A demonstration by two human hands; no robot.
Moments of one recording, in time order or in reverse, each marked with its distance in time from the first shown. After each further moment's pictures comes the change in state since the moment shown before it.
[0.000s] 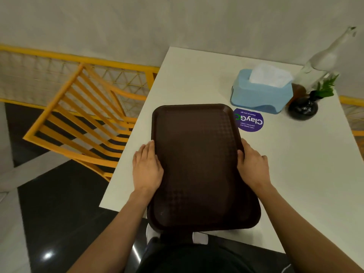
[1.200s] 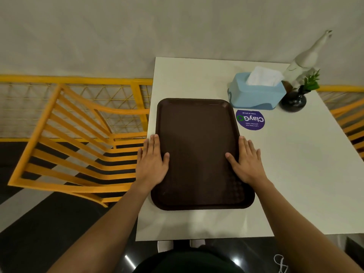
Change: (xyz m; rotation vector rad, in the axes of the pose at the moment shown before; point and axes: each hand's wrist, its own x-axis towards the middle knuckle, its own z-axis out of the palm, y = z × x) left_hand 0.106 -0.061 -0.020 0.015 -0.290 0.273; right_hand -0.003 -0.069 0.040 -0.115 -0.069 0.169
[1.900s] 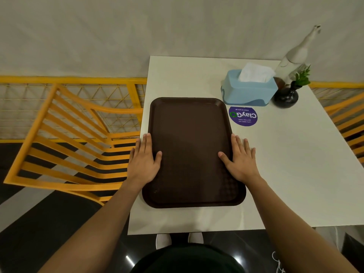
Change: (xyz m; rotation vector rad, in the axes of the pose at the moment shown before) left_hand -0.007 -0.005 0.004 -0.006 -0.013 -0.014; right_hand -0.008 0.010 0.004 0.009 -0.014 -0.003
